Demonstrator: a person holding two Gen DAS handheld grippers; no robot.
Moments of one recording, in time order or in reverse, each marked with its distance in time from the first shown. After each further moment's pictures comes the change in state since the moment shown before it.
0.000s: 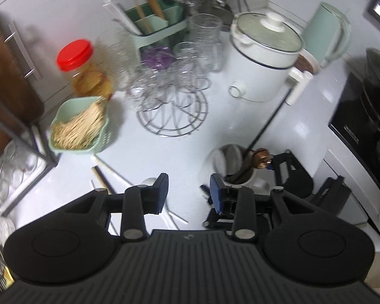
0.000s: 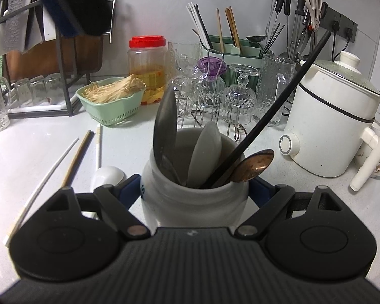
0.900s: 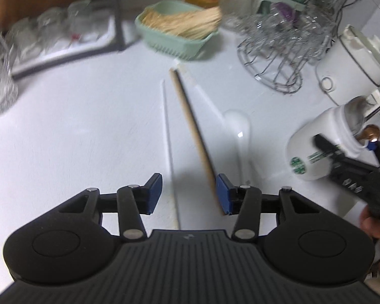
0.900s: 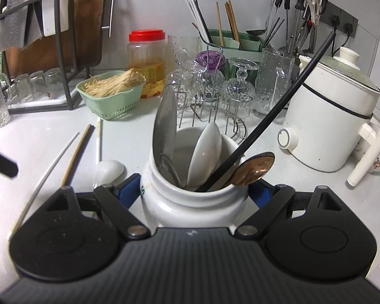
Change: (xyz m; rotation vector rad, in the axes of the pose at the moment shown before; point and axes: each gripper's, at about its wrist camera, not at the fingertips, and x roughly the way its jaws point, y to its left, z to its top) left arm 0.070 0.110 -0.167 -0.457 -0.006 0.071; right arm -0.004 0.000 0.002 -0.005 0.048 -0.002
